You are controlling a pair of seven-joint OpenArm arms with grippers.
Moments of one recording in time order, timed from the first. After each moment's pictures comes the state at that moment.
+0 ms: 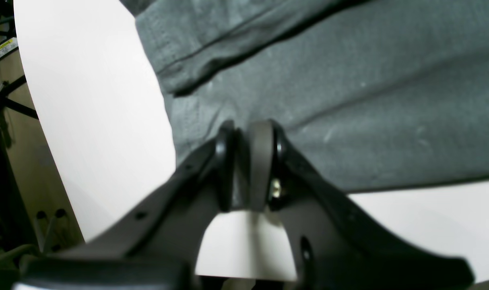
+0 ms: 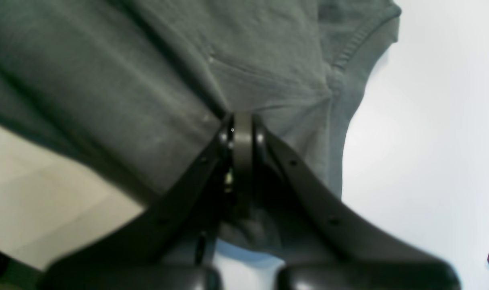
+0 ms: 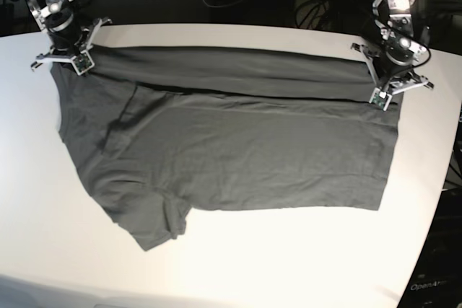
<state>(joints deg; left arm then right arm) 19.9 -9.8 -19.3 94.1 21.0 -31.0 33.7 -32.3 13.8 17.8 90.6 -26.2 27.4 -3.9</state>
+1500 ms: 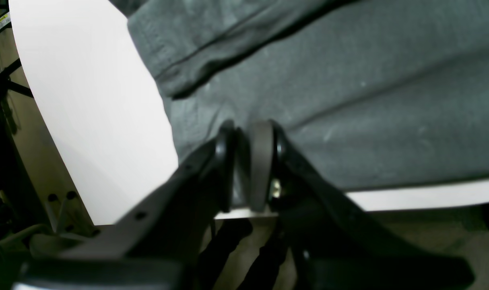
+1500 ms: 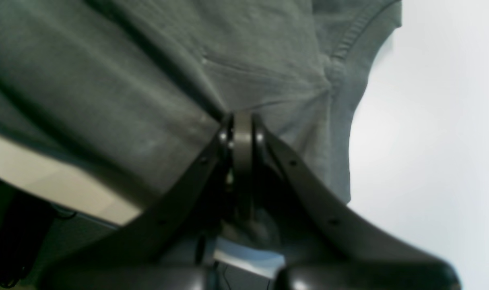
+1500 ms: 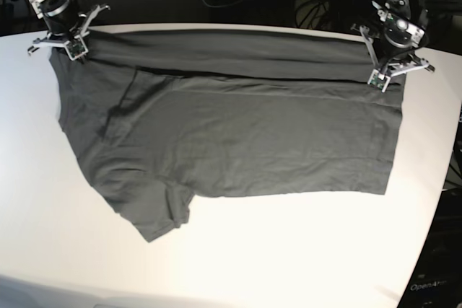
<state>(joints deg) 25.7 -8.7 -19.4 99.0 22.4 -31.2 36.3 -36.3 11.5 23.3 90.8 -25.1 29.3 1.6</state>
